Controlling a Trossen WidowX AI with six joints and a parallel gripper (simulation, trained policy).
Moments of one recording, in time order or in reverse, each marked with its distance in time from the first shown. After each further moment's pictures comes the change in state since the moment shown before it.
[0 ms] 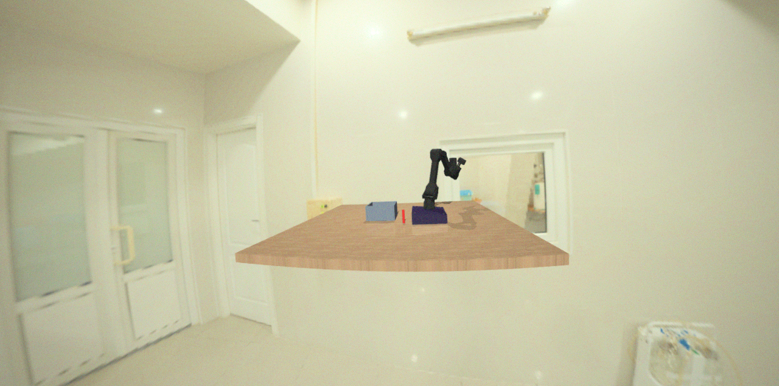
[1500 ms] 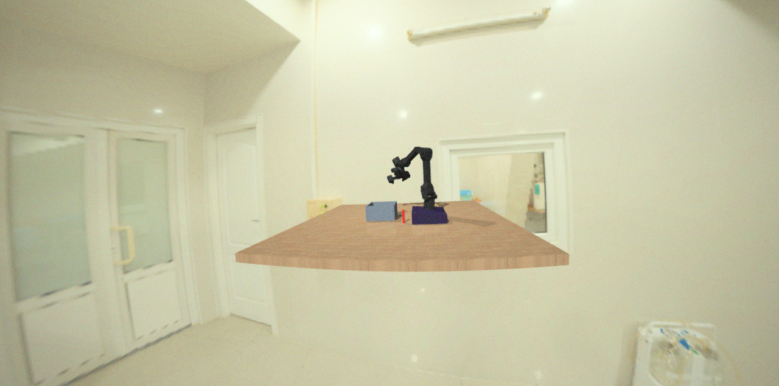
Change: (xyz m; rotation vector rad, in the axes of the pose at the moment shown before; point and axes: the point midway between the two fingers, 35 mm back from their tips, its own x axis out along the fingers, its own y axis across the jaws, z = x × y) arm -0.319 0.248 0.342 0.503 0.135 1.121
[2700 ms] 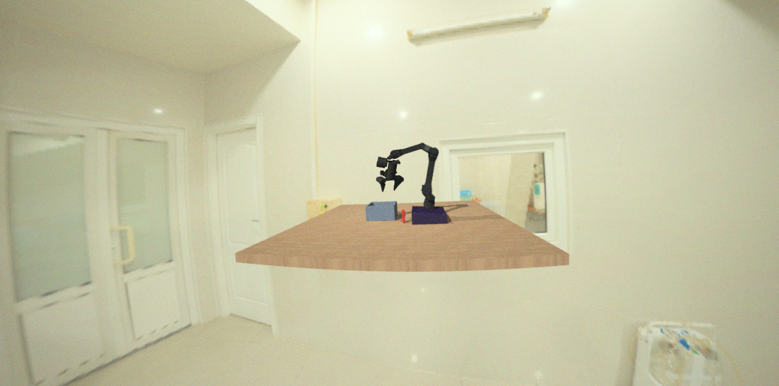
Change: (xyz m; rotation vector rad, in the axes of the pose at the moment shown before) arm -0.256 0.175 -0.178 -0.103 0.524 0.334
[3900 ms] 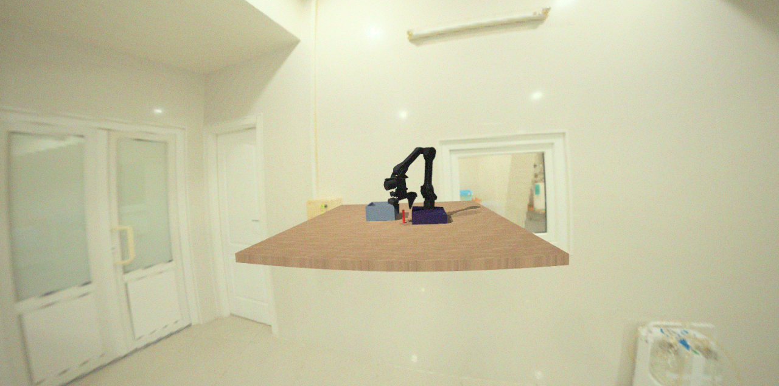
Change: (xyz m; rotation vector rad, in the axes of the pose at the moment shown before) arm 0.049 0.001 -0.186 -0.040 0.293 -0.140
